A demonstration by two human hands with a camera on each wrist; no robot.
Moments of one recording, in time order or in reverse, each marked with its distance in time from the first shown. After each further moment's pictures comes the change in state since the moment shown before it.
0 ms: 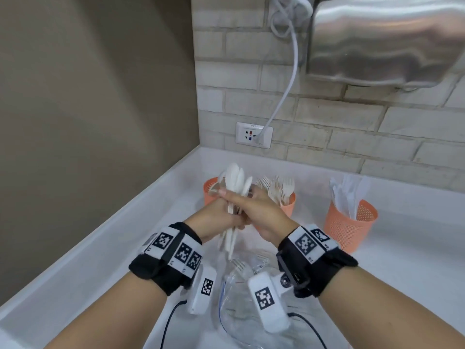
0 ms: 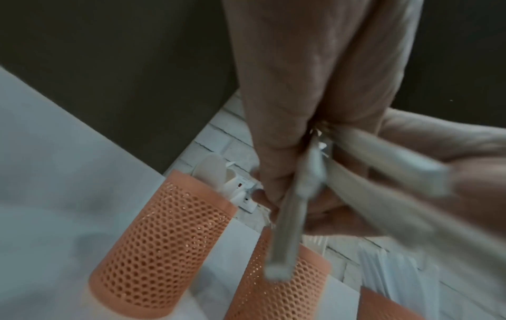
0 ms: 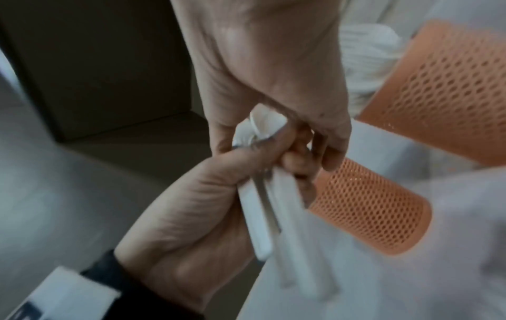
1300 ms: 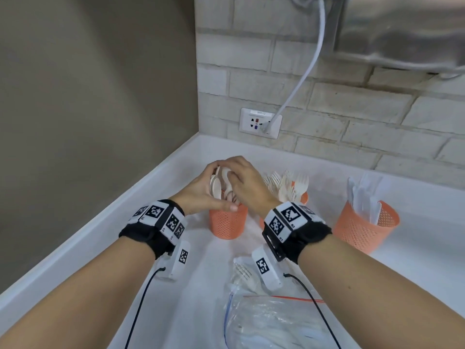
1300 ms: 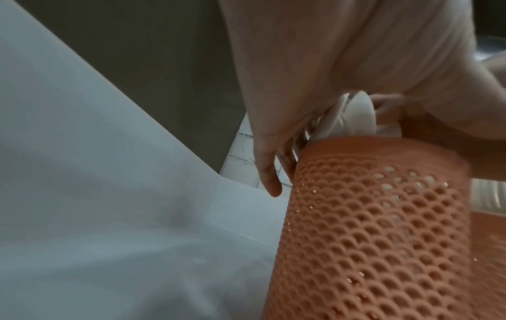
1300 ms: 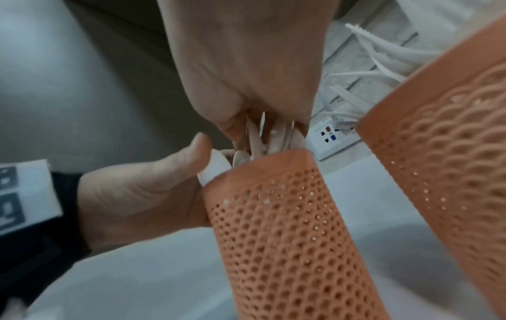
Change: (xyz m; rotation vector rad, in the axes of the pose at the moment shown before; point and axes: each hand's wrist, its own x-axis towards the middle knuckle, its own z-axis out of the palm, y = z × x) left_hand 0.061 -0.067 -0.075 0.156 0.056 0.019; right_hand 0.093 0.035 0.004 -0.672 0.042 -0.436
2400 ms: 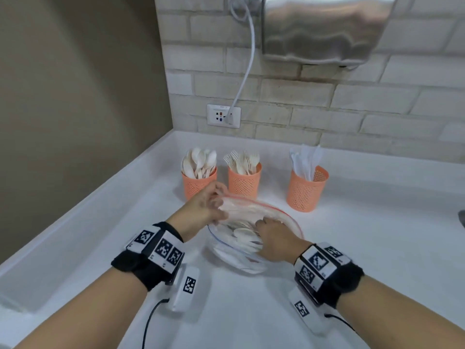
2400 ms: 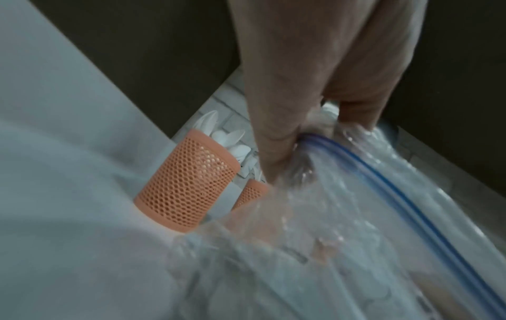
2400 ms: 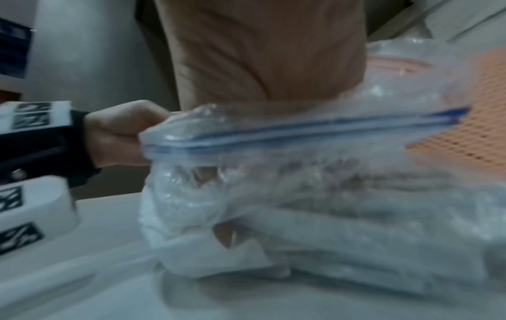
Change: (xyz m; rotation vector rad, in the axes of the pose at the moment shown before) left_hand -0.114 0.073 0.097 -0.258 -0.094 -0.060; right_hand -0.200 -0.006 -0.072 -0.633 -0.567 0.432
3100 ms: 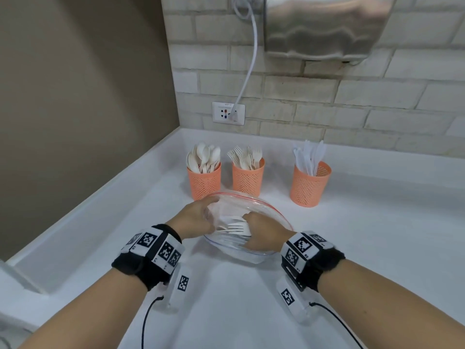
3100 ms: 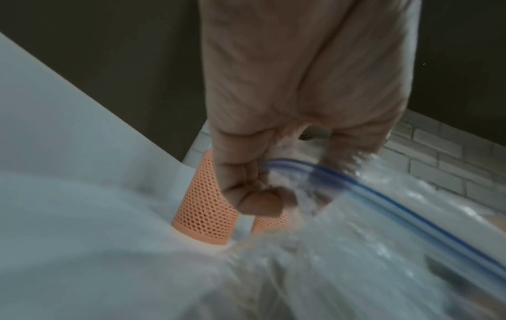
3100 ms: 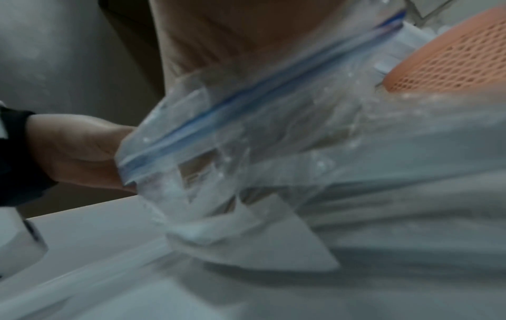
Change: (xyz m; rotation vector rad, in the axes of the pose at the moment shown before) left_hand -0.016 -0.013 -0.005 0.567 0.078 -0.237; right_hand 0.013 -0.014 0.008 0.162 0.064 -0.177
